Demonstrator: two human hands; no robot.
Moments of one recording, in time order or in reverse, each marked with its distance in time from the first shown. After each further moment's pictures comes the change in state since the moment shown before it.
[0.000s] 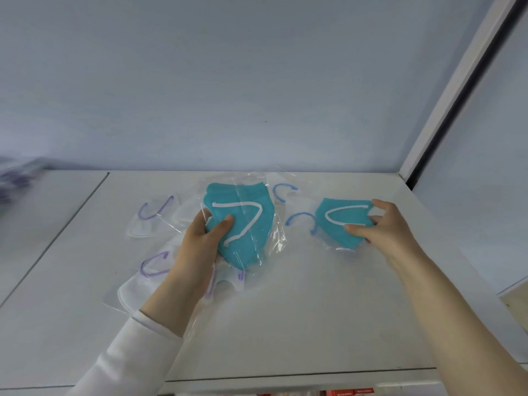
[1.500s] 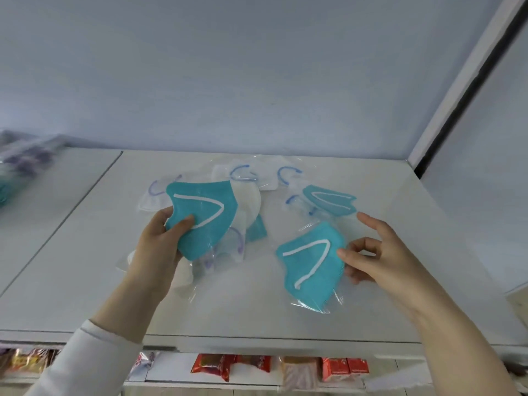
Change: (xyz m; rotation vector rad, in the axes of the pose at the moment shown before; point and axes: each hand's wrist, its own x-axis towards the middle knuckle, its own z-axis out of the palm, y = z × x) left_hand -0.036 0.005 -0.047 0.114 0.231 0.002; right_hand -0.096 -0.004 -0.015 0.186 -0.322 0.042
